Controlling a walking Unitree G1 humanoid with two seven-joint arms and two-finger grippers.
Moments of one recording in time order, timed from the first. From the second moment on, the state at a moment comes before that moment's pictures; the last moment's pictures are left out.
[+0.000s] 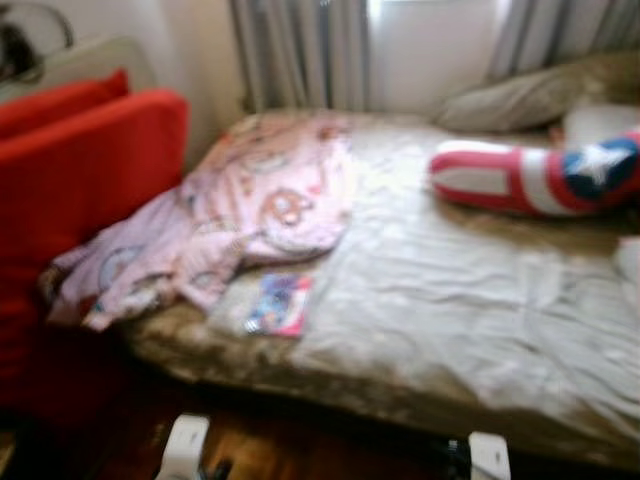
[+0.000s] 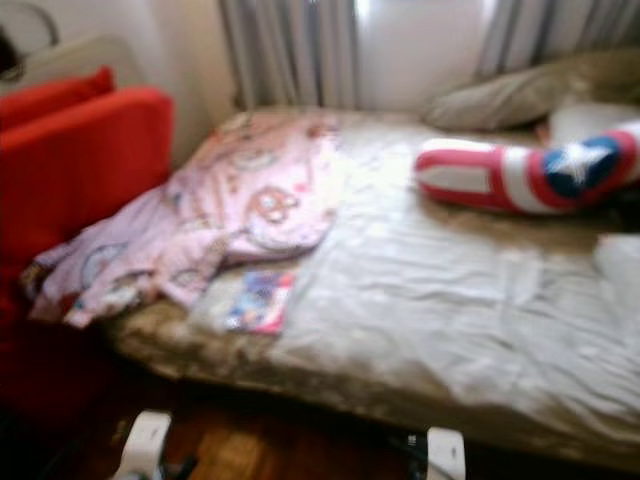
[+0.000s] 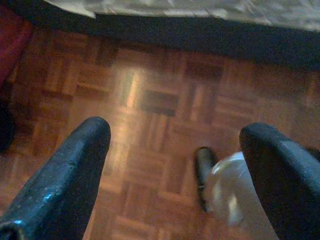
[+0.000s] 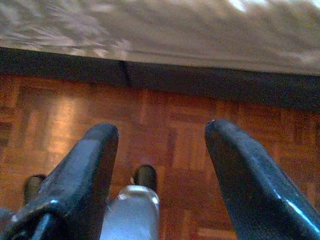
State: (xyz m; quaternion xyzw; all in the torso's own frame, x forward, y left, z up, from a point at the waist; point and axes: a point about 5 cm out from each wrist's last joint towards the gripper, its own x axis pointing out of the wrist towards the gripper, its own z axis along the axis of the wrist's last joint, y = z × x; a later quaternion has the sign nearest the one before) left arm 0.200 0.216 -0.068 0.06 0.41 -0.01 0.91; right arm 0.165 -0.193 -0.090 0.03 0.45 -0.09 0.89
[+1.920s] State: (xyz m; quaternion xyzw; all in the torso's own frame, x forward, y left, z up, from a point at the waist) left arm 0.203 0.199 -0.070 0.05 0.41 -0.01 0.91; right arm 0.167 -0.177 -0.091 0.04 0.45 -0.06 0.89
